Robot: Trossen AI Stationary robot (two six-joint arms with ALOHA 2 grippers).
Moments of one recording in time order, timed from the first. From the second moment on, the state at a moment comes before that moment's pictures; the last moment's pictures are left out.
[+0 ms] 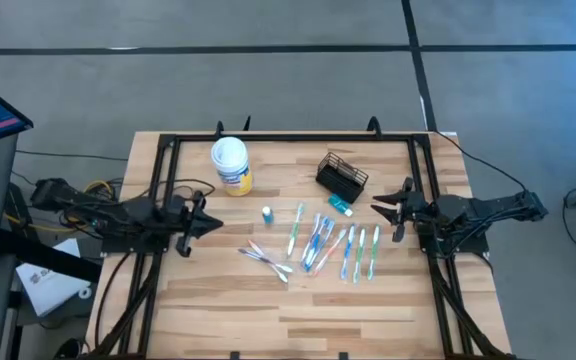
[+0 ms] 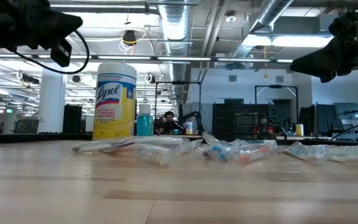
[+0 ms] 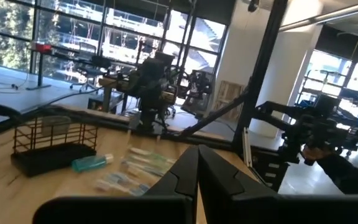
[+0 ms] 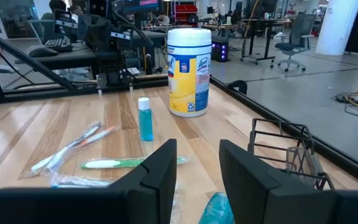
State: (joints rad) left arm -0.22 0.39 0.02 0.51 -0.17 -0.22; right arm 0.20 0.03 0.07 -0.13 0.51 0.05
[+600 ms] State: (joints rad) left arm -0.22 0.97 0.15 0.62 -0.14 -0.29; right arm 0.20 0.03 0.07 -0.13 0.51 0.05
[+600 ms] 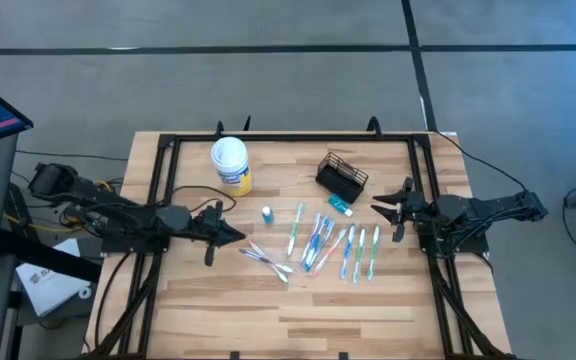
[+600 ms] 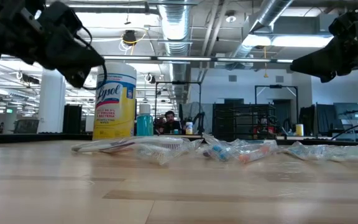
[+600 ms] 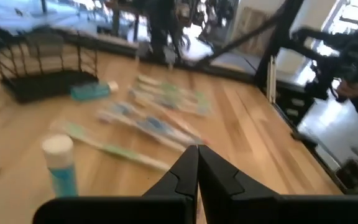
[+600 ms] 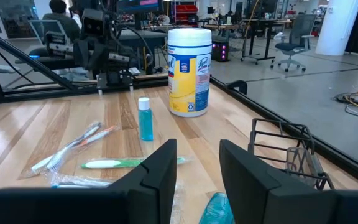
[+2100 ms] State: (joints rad) left arm -0.32 1.68 0.94 -0.09 -0.16 -0.06; right arm 0.20 0.03 0.07 -0.12 0.51 0.05
